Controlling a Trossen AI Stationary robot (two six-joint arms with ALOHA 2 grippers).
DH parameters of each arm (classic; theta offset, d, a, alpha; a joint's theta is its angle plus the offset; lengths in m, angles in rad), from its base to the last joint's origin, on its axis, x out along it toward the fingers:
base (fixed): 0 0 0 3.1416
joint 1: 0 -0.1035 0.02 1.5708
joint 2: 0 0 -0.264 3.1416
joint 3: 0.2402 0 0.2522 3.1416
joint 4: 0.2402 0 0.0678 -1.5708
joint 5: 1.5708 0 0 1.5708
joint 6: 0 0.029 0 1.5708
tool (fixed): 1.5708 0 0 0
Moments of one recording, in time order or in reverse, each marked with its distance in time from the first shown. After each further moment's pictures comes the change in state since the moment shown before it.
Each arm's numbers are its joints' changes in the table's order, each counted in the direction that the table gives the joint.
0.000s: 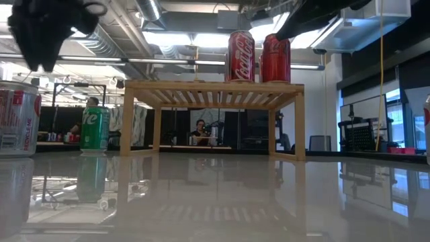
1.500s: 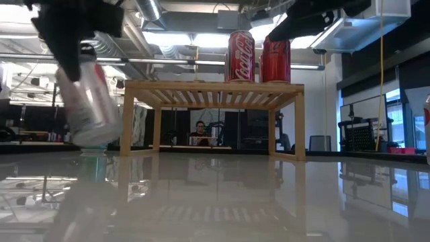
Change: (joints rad) left arm 0.034 0.042 -0.126 -0.585 0.077 0.538; right arm 0.001 0.002 -0.096 -0.231 -0.034 -0.041
